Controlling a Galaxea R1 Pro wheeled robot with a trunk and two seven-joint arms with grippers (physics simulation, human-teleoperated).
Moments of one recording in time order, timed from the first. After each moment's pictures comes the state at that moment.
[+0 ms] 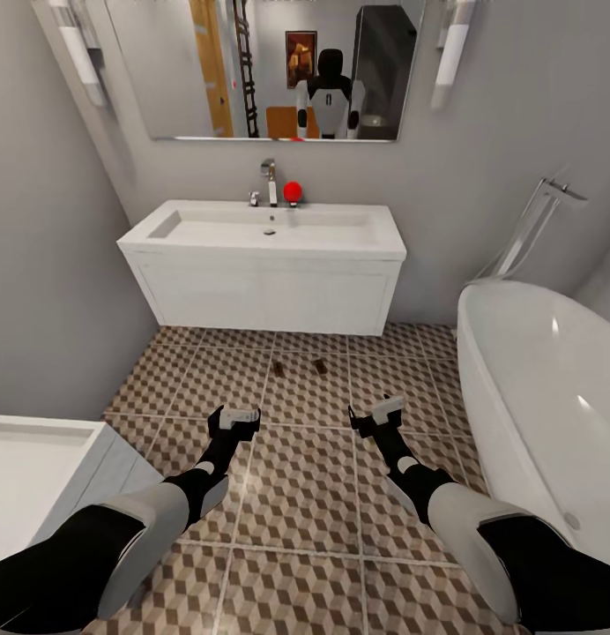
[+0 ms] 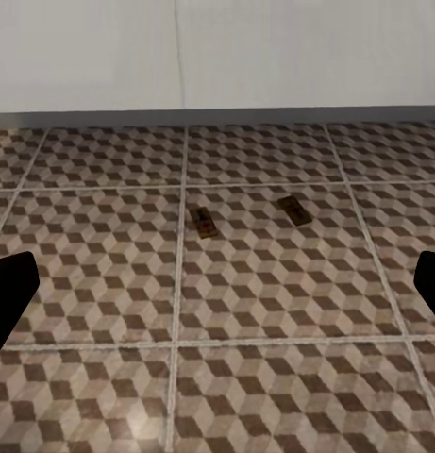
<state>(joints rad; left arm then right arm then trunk) -0.99 -0.11 -0.27 0.08 0.16 -0.63 0.06 -0.97 0.07 0.15 -0.02 0.22 -0.60 -0.12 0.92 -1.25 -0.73</state>
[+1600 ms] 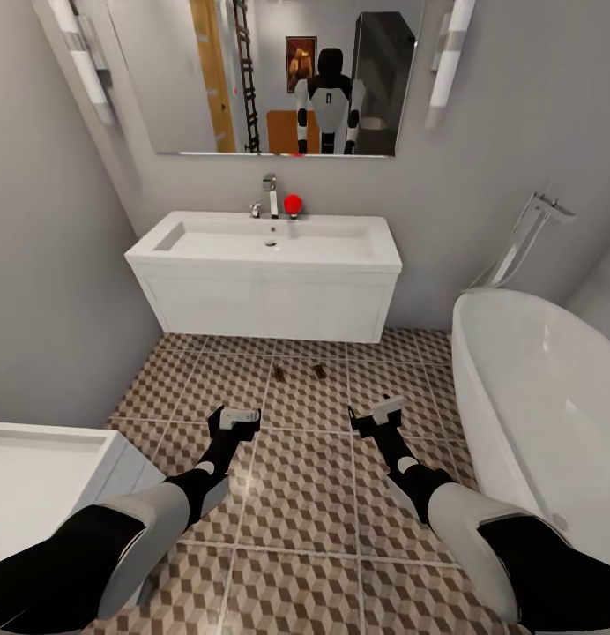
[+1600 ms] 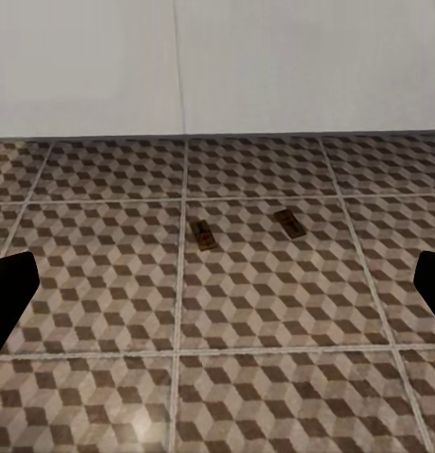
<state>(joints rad) -0.99 -0.11 -0.27 0.08 0.16 -0.63 0.06 -0.97 0.07 0.15 -0.02 0.22 -0.60 -0.12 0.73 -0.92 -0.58</state>
